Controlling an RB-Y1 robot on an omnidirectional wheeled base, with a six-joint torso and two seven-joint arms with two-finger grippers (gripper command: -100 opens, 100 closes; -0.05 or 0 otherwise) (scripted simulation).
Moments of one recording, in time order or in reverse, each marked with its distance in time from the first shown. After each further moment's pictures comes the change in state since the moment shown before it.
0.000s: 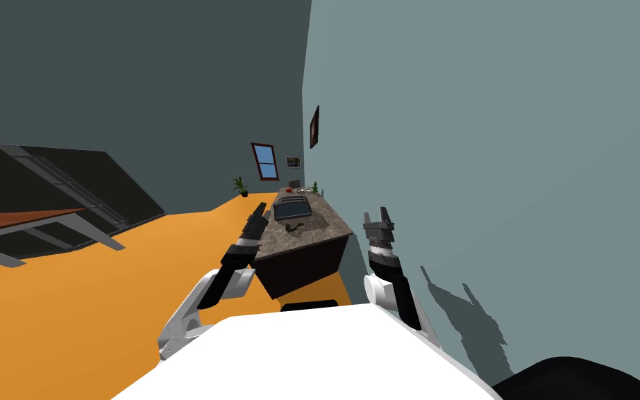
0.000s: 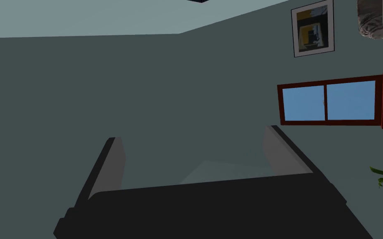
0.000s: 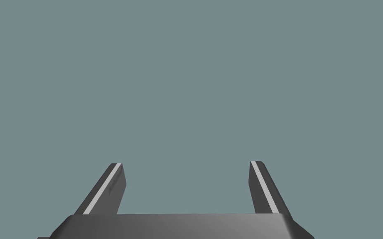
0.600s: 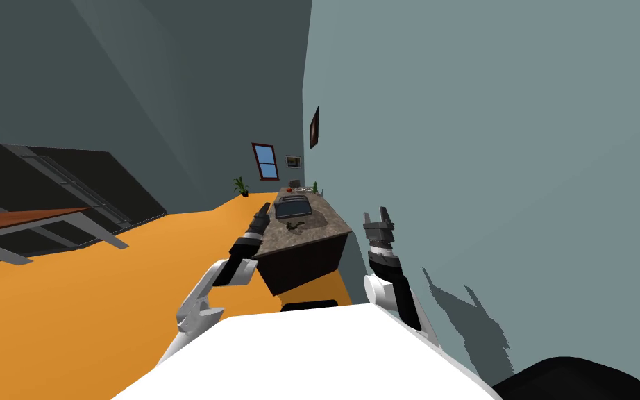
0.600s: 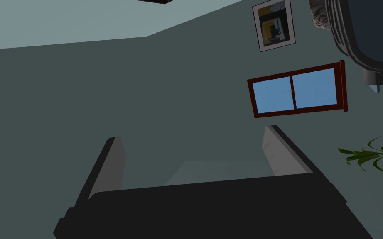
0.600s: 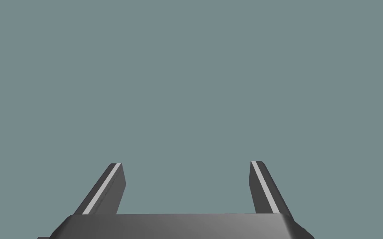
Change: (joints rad) left arm -0.102 0.027 0.026 0.094 -0.029 0.150 0.022; right arm 0.000 0.000 0.000 0.000 0.000 0.000 0.000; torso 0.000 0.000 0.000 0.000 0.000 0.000
